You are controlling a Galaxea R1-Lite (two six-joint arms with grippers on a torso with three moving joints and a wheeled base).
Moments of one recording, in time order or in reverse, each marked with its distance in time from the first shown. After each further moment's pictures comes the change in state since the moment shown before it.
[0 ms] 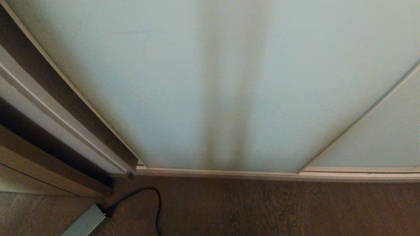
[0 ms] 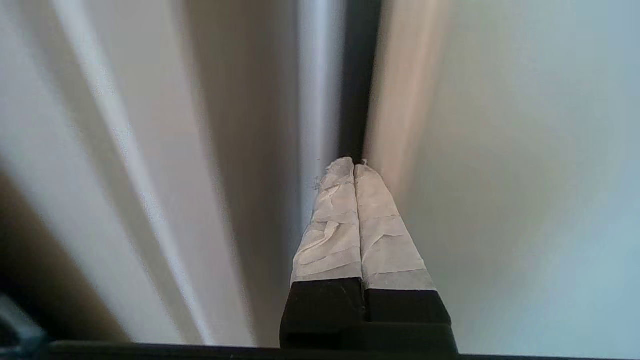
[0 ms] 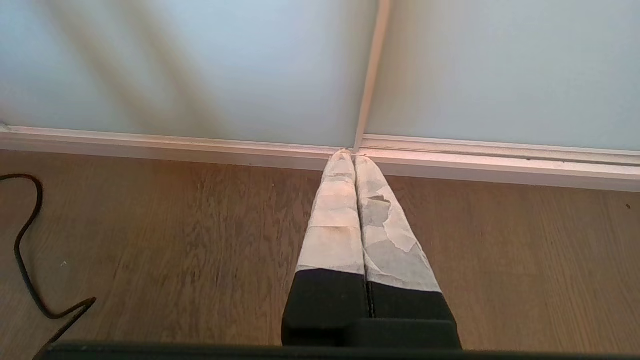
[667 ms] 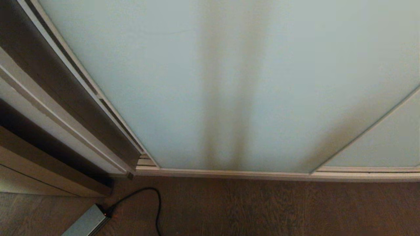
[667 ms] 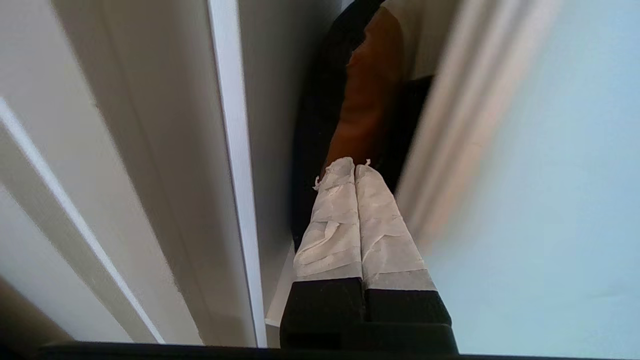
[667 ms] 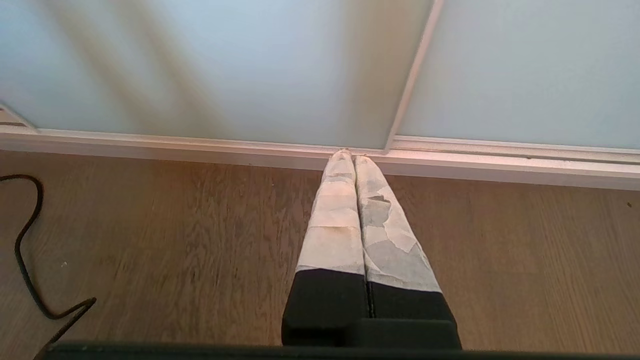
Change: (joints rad) left arm 0.000 -0.055 0.047 0.068 -0.144 -0.071; right arm 0.000 0.000 0.000 0.000 0.001 0.000
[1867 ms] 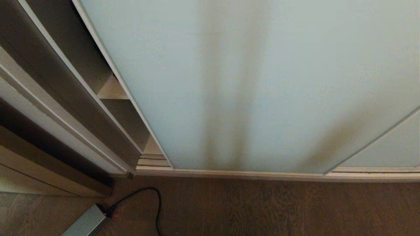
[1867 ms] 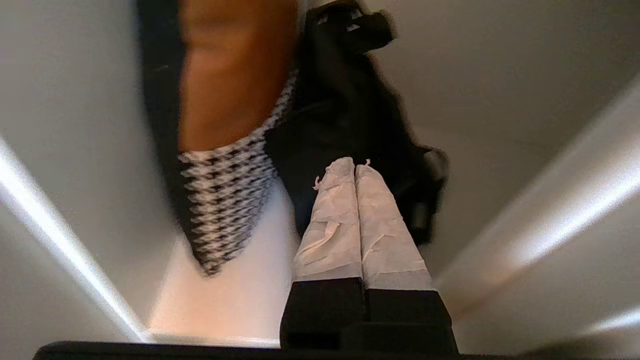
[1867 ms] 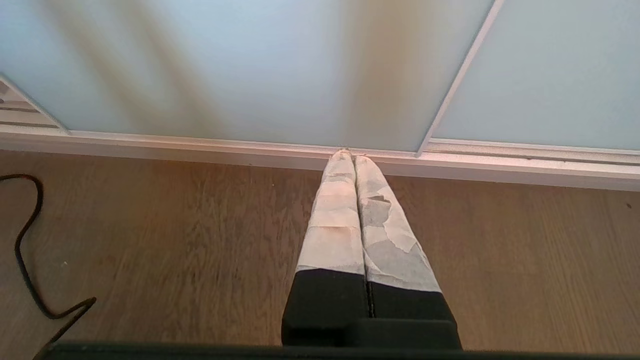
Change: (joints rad) left arm -0.245 0.229 -0.036 -0.113 0.020 -0.006; right arm 0.000 0.000 0.000 0.000 -0.001 0.000
